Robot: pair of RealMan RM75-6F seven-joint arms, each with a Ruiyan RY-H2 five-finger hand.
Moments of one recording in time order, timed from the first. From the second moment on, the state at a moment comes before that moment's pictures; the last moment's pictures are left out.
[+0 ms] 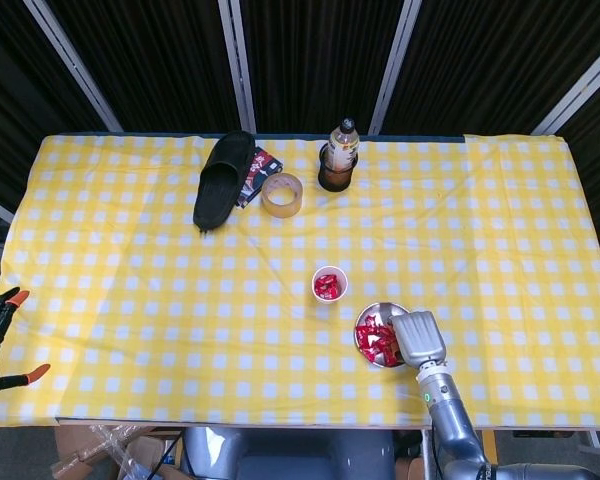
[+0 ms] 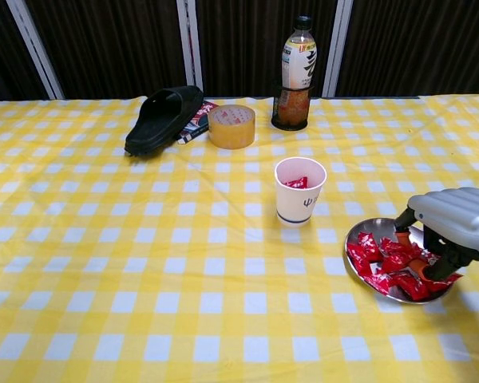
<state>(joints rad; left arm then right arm) -0.06 -1.04 0.00 -1.68 1.46 1.40 -0.18 0.54 -1.56 0.04 -1.74 -0.87 1.25 -0.80</state>
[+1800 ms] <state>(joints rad) -0.08 -1.01 0.00 -1.69 1.43 1.34 -0.23 0.83 -1.58 0.29 -1.83 -0.60 1.24 -0.92</state>
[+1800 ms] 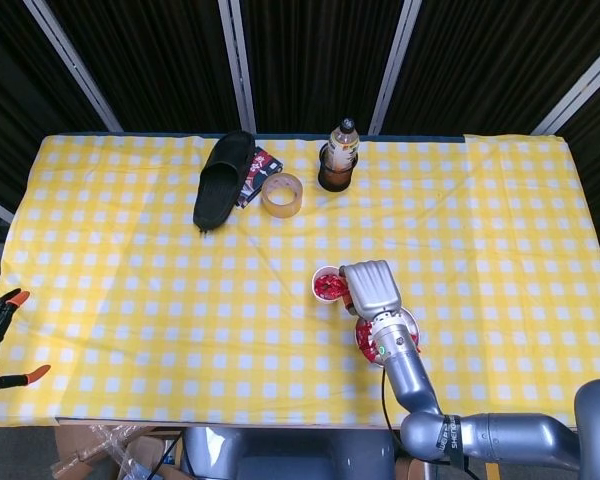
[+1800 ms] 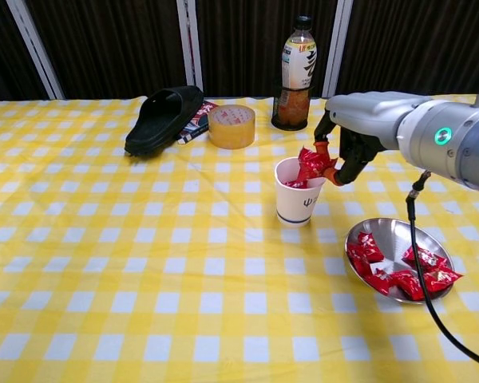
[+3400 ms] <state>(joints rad) -0.08 -1.00 0.00 -1.69 1.43 1.33 -0.25 0.85 -1.57 0.21 -1.84 -0.70 1.30 -0.84</state>
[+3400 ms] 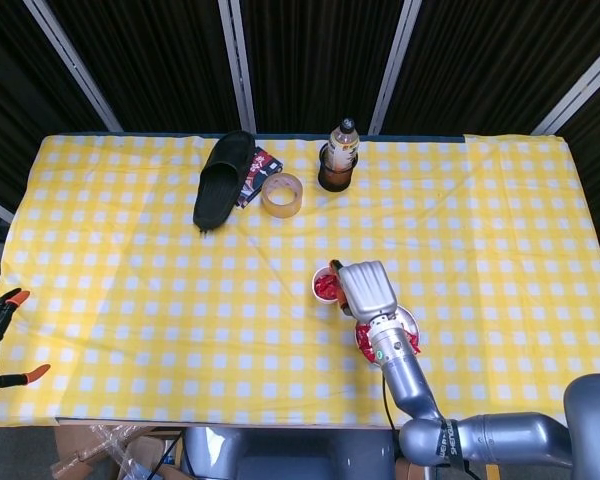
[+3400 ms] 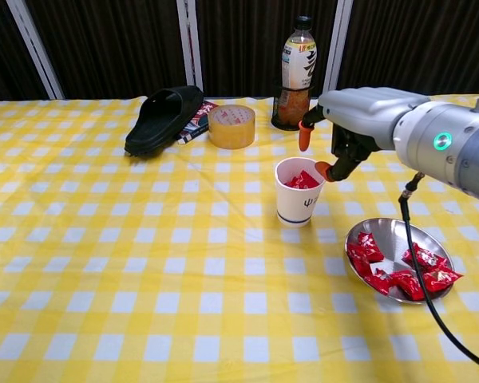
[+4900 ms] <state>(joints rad) -0.07 -1.02 0.00 -1.69 1.43 1.36 -0.21 0.60 -1.53 0.00 -1.82 -0.79 1.31 -0.78</state>
